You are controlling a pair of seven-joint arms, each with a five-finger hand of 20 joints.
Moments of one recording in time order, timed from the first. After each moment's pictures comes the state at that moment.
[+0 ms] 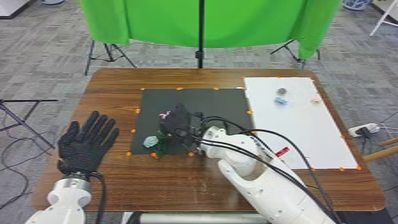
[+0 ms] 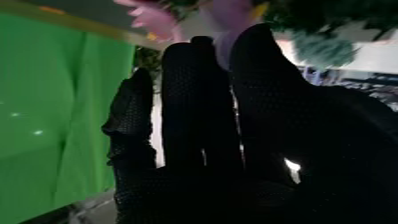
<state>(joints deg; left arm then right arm) 123.6 -61.6 -92.4 -120.2 0.3 11.7 17.9 -74.1 -74.4 49.4 -92.7 -167.3 -8.7 -15.3</state>
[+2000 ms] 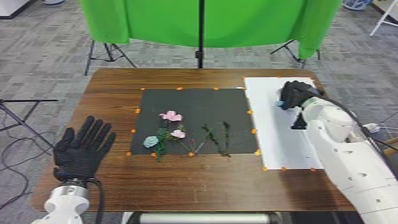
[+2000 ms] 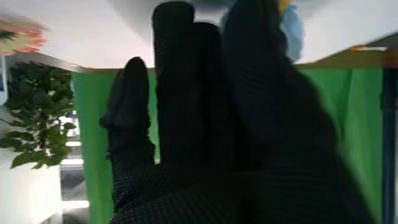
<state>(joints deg) 126.5 -62.8 -93.2 -120.8 -0.5 9.9 19.8 -73.3 -59.5 76.0 -82.7 -144.6 -16.5 9.0</state>
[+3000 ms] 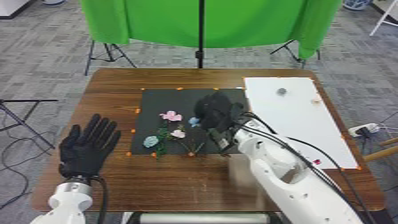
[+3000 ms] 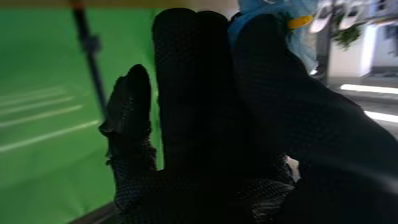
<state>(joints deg) 124.7 -62.4 -92.2 -120.3 0.3 10.1 17.6 -80.9 -64.5 56.6 -104.6 -147.4 -6.4 -1.9</state>
